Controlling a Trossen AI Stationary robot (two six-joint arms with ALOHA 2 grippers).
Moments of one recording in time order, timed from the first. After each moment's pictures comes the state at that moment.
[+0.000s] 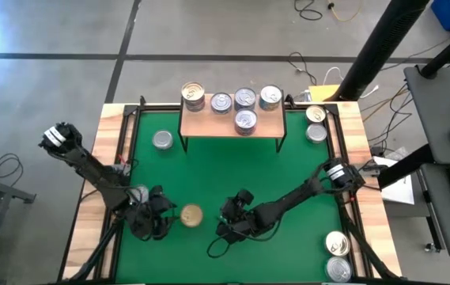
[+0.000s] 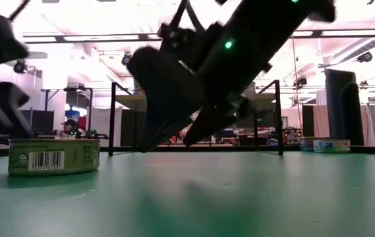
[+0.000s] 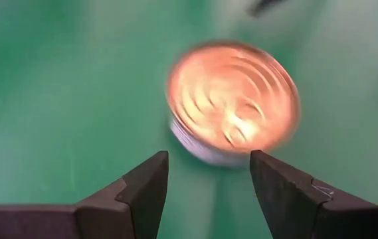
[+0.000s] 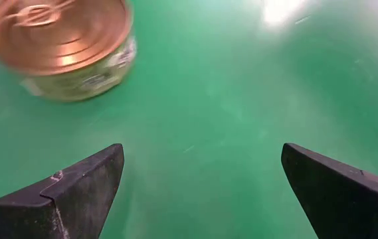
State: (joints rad) left arm -0.84 1.27 0.41 -0.13 -0.63 -0.96; right arm 0.41 2.18 1.47 -0.33 0.66 0.77
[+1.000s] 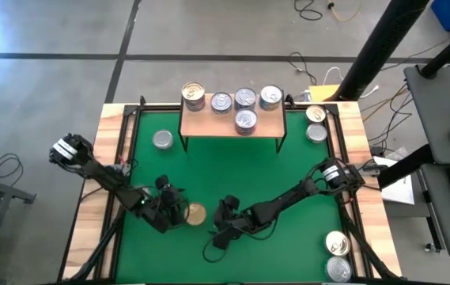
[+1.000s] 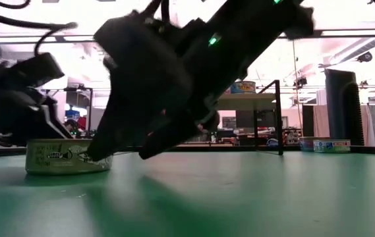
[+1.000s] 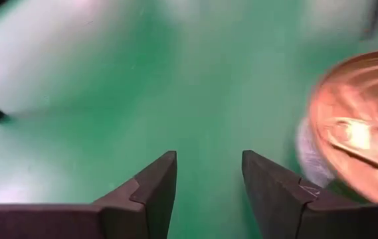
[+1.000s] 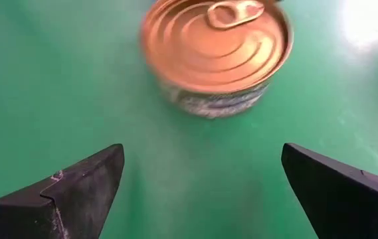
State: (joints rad) left arm -0.65 1.50 0.41 0.00 -0.83 -0.77; right arm 0.40 2.22 1.47 -0.07 0.40 0.52
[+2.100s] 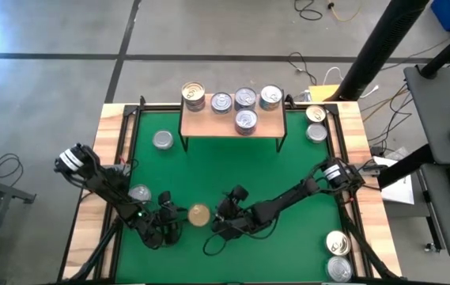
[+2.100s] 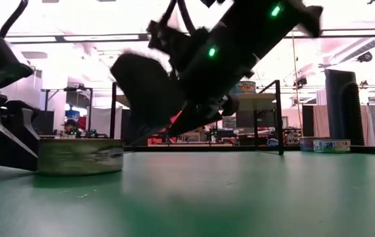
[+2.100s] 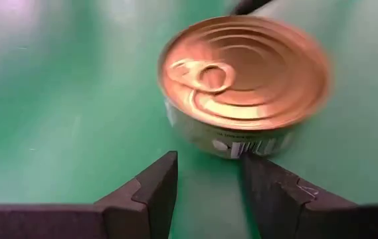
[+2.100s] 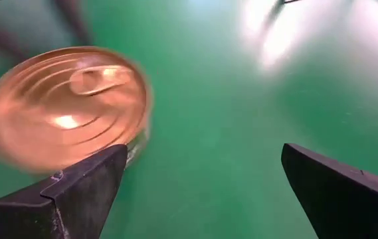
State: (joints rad) left arm -0.82 1.65 0.43 0.27 -0.82 -0.79; right arm 0.41 2.21 1.46 -0.16 0.74 0.63
